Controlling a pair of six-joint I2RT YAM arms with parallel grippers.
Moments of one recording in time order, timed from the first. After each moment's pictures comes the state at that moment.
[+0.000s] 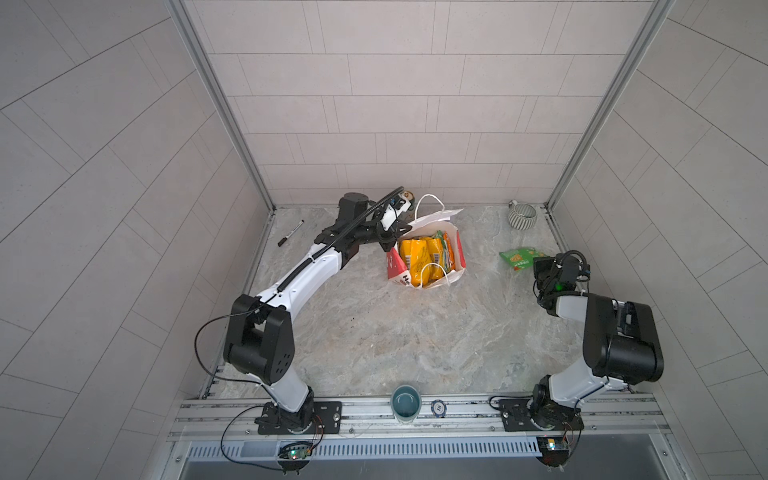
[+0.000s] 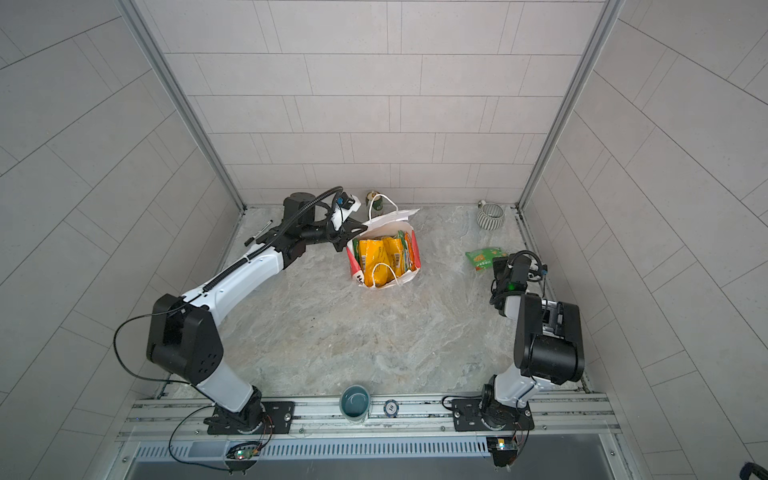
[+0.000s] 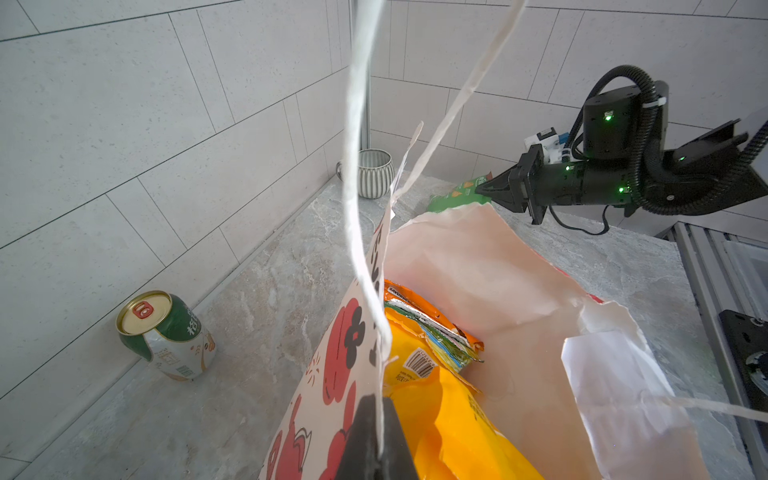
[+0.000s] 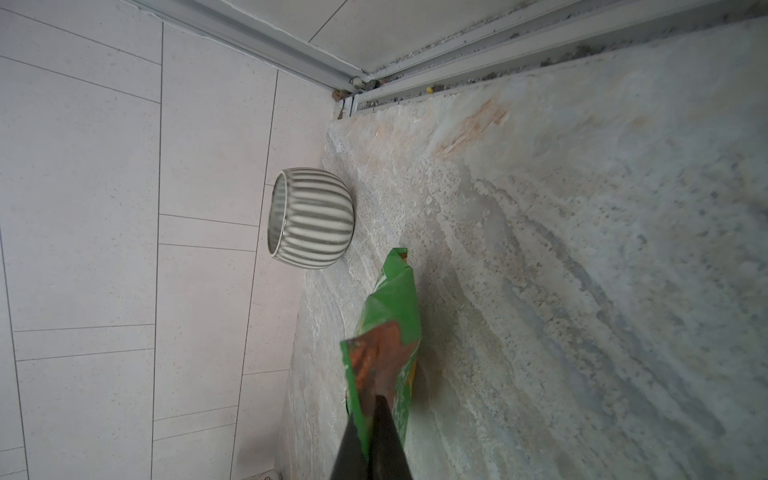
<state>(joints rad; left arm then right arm) -0.38 1.64 1.35 -0.13 0.66 0.30 -0.31 1.61 0.60 0.59 -0.01 1.26</state>
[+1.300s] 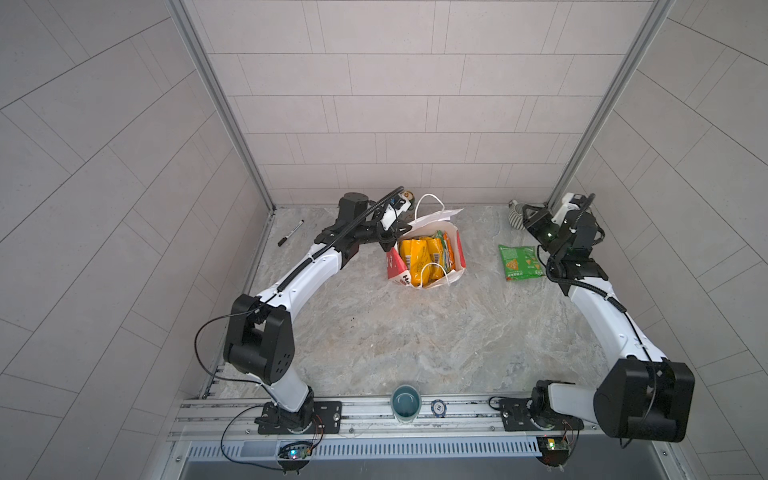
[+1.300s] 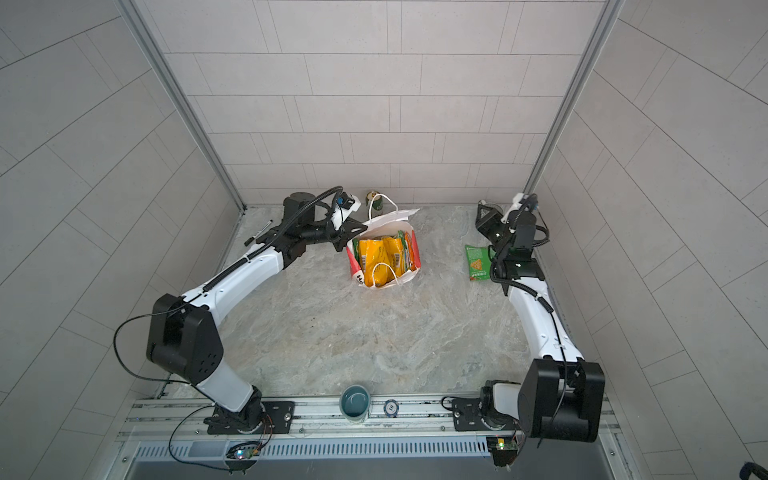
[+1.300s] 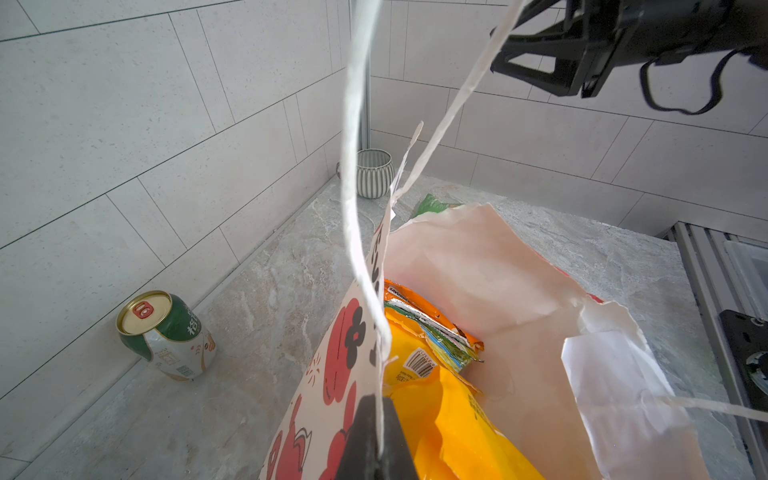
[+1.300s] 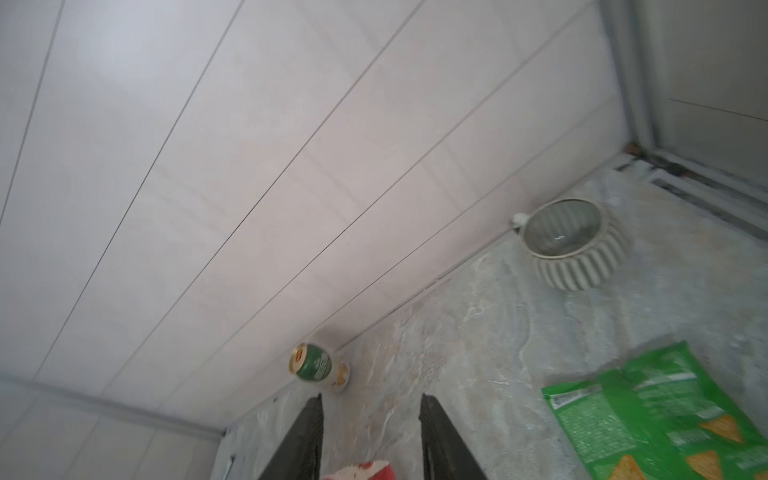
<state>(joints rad) -0.38 1.64 1.35 -0.13 0.66 0.30 -0.07 1.24 1.04 0.03 -0.19 0.67</state>
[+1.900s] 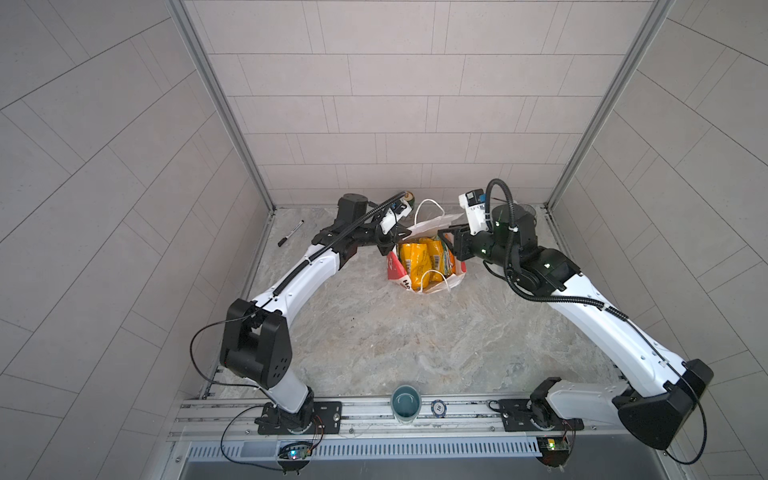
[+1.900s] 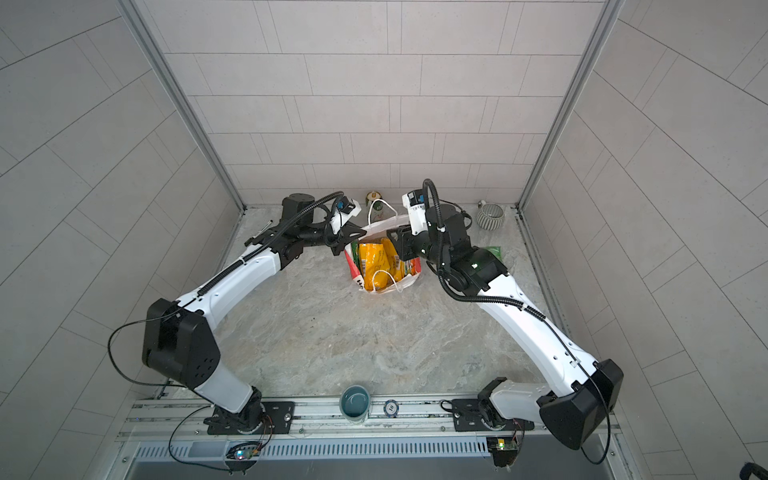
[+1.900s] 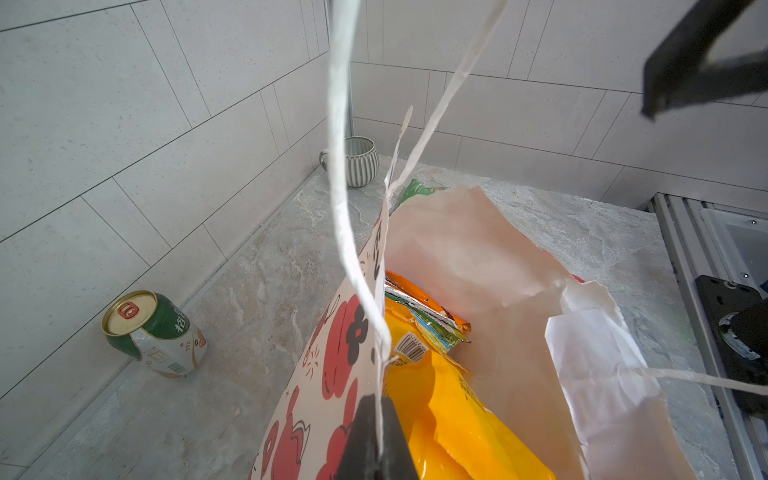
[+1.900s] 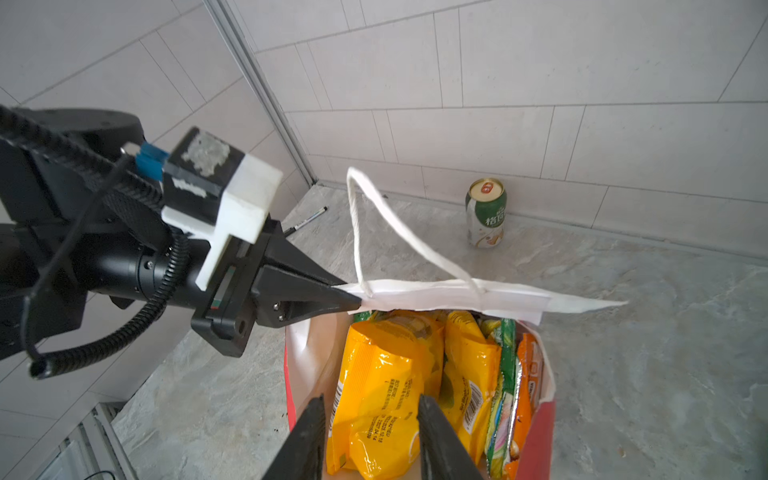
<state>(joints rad) -0.38 1.61 1.36 -0.22 0.69 0.38 0.56 1.27 1.35 -0.48 -0.08 0.28</state>
